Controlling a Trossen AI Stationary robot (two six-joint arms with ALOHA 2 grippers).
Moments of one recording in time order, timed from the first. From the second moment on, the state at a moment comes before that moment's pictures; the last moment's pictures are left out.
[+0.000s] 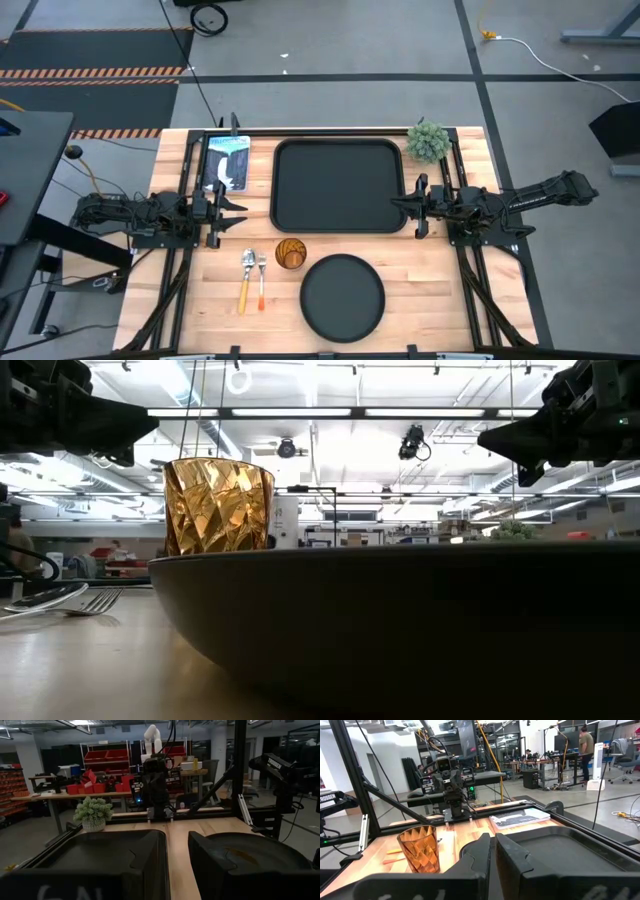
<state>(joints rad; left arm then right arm) -0.12 0.01 0.01 0.13 -0.13 0.06 0.12 0.42 0.01 0.50 0.29 0.09</state>
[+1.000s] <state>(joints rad) -0.13 0.12 0.01 0.40 -0.22 -0.26 0.12 0.42 0.01 0.50 0.29 0.09</state>
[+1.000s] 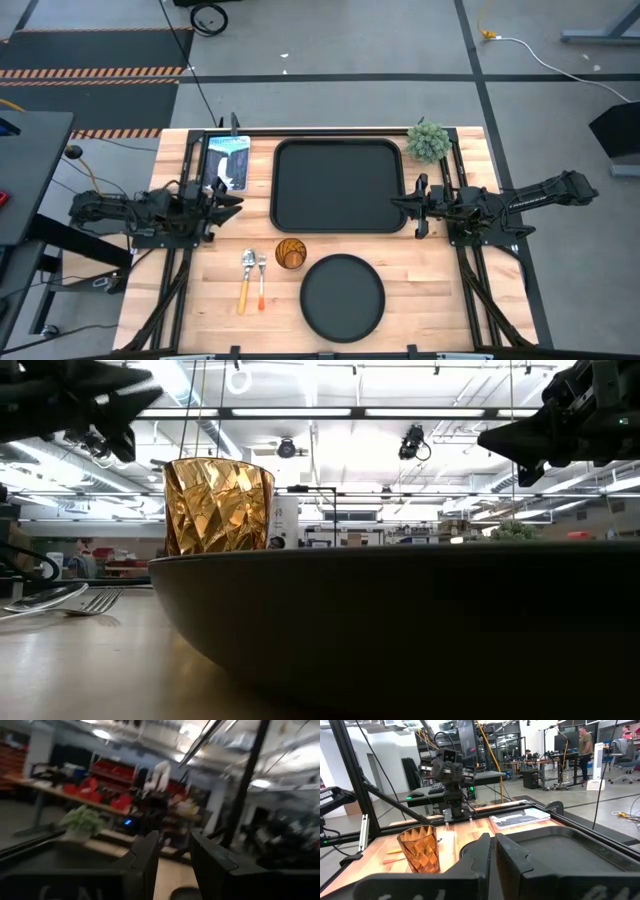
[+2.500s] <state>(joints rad) -0.13 1.26 0.73 -0.22 0.03 -0.36 0.12 0.43 0.01 0.50 0.29 0.09</state>
